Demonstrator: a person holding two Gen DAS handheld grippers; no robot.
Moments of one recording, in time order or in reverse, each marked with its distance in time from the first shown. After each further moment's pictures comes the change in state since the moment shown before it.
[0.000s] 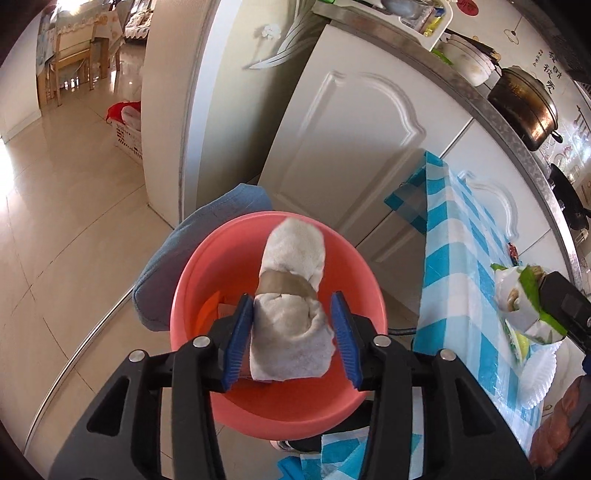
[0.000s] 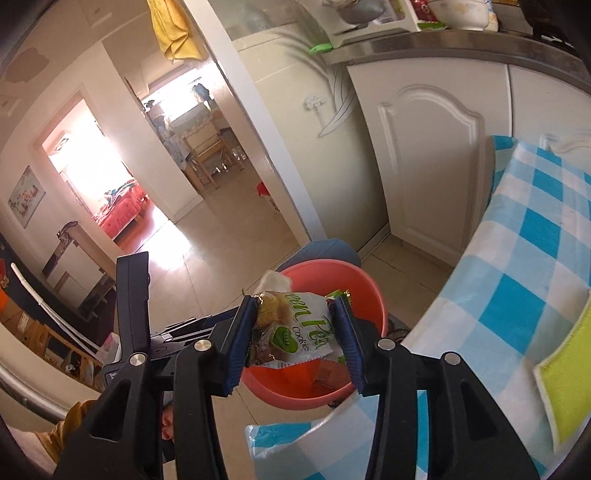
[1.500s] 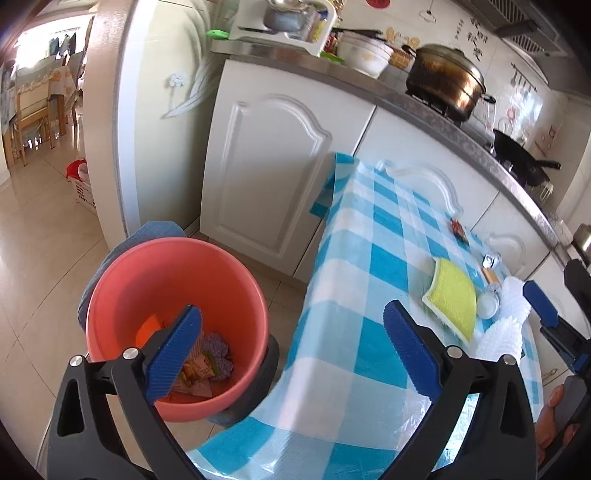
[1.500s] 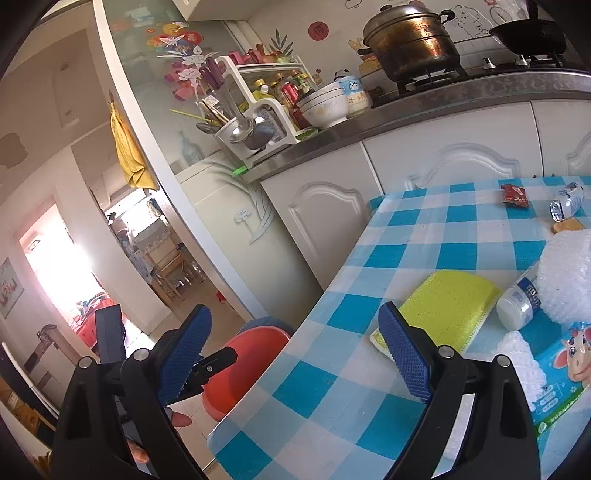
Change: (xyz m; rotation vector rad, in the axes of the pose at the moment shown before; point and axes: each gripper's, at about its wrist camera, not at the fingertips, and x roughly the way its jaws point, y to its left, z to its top) left arm -0.040 -0.126 -0.038 0.208 -0.119 -0.088; right arm -0.165 -0.079 -0.081 0.216 -0.464 -0.153
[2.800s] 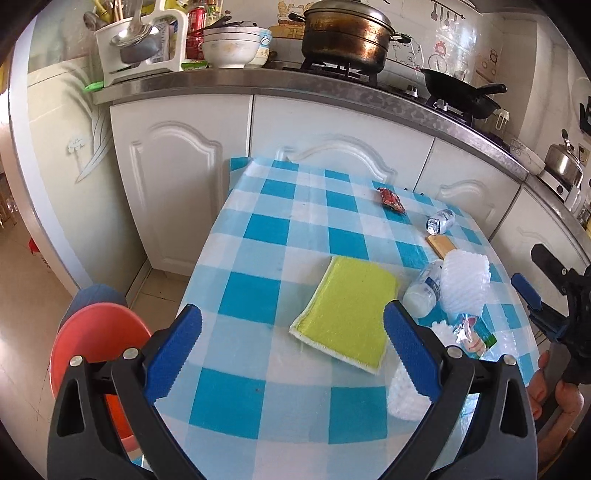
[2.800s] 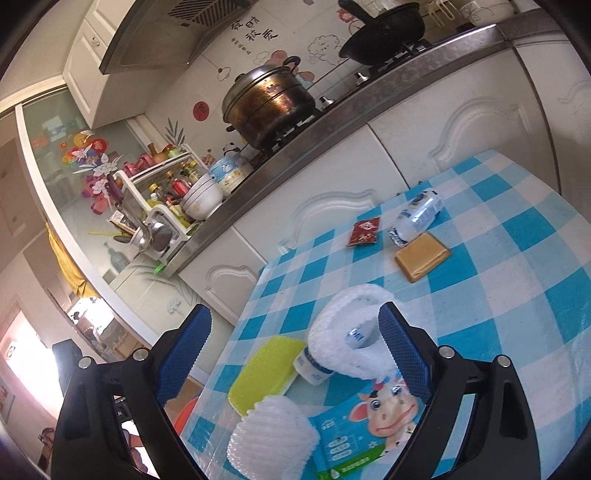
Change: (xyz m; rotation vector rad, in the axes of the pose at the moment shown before) left arm 0.020 -0.161 0.027 0.290 0.040 -0.075; right arm -0.106 -0.176 0.021 0.306 -0.231 -0.190
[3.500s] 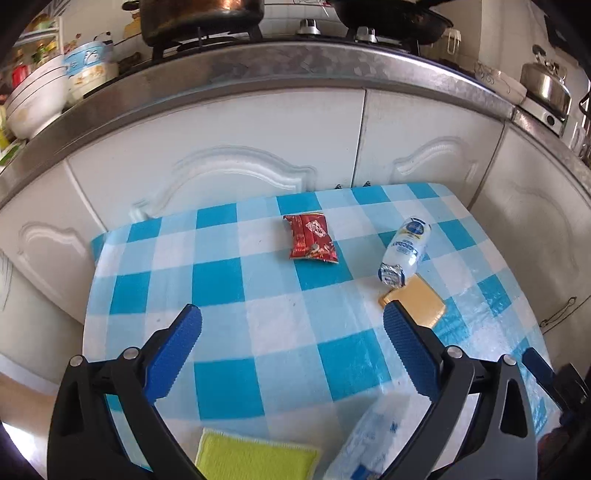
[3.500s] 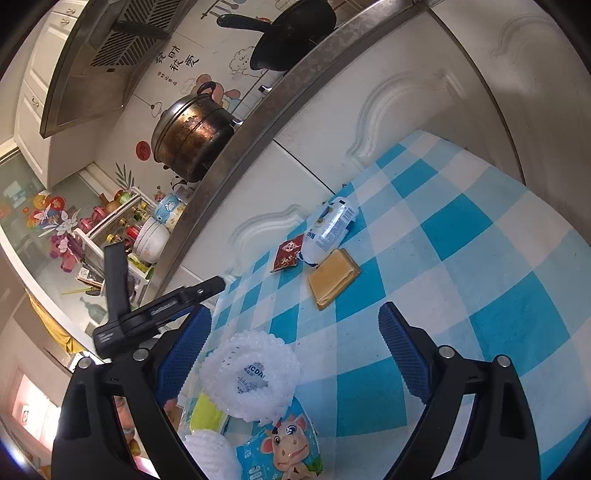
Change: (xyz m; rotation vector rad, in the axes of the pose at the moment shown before) left arm 0.178 -0.162 0.122 0.333 0.137 -0.093; right arm -0.003 -0.097 0.025 0.200 -0.021 -0.074
